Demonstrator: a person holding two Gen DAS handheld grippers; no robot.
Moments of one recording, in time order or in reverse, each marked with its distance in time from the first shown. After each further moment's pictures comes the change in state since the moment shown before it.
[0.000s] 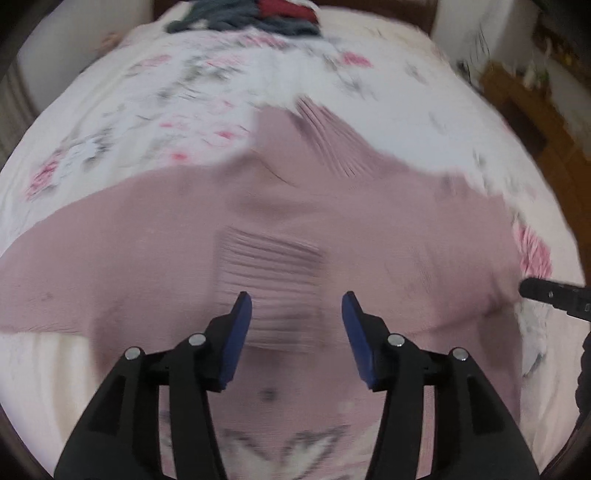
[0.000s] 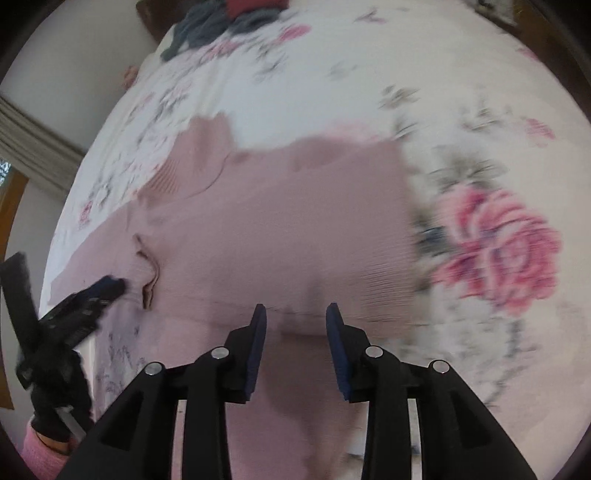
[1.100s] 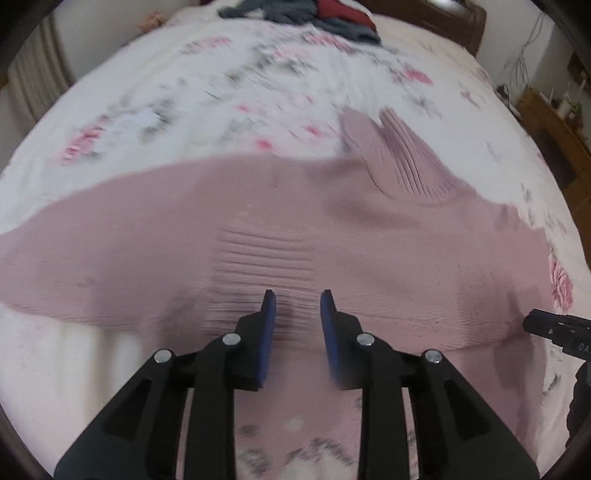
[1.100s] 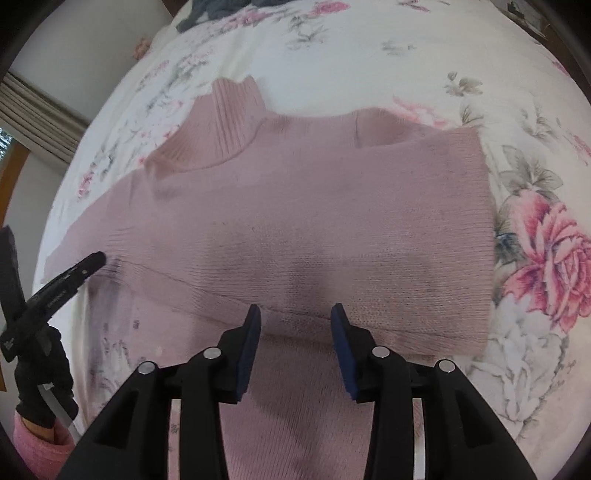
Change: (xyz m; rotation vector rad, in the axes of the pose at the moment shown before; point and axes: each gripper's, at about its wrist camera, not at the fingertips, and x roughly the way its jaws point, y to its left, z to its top) left arm 0.001 0.083 0.000 -0.132 -0.004 0.062; right arm 0.044 0.035 0.007 -0.058 0.061 -0.006
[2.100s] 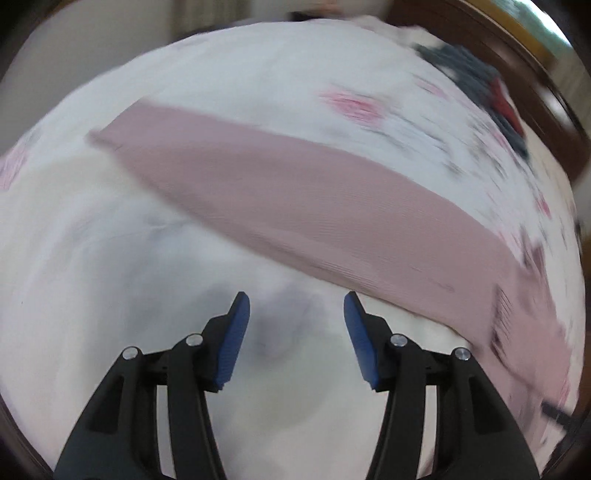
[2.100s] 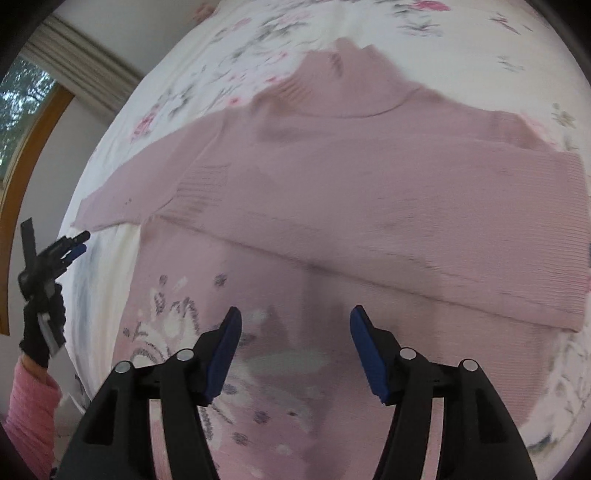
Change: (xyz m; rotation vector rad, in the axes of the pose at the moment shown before) left arm -0.076 0.322 -0.074 -0.539 -0.072 0.124; right arm 0.015 0.102 -0.032 -0.182 0.065 0.119
